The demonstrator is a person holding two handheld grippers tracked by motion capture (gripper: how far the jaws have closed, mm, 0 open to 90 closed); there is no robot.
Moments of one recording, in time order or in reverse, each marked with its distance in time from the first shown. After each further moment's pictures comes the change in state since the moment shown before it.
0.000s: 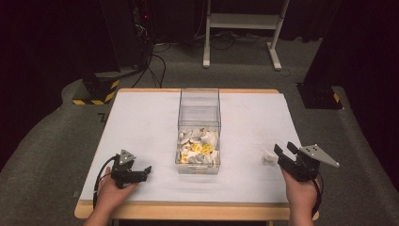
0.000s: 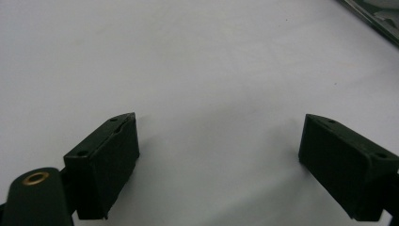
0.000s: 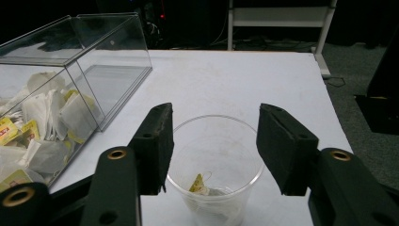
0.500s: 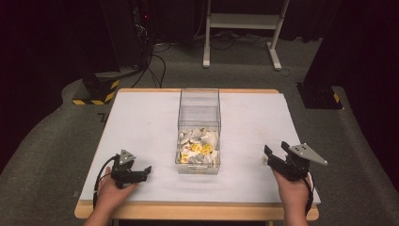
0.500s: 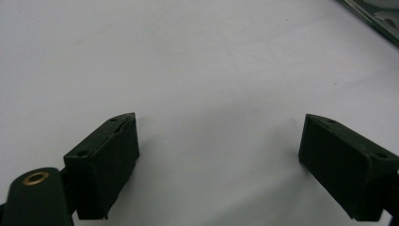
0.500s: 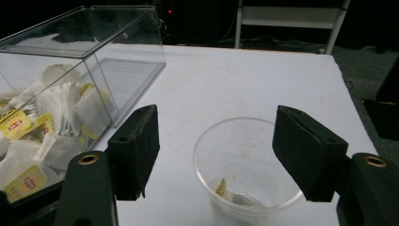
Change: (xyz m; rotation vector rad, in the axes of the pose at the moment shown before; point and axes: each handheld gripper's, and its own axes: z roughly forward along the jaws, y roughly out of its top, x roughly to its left) left arm 0.000 0.000 0.000 0.000 0.000 0.000; right arm 0.023 -0.001 0.011 0.014 0.024 -0.038
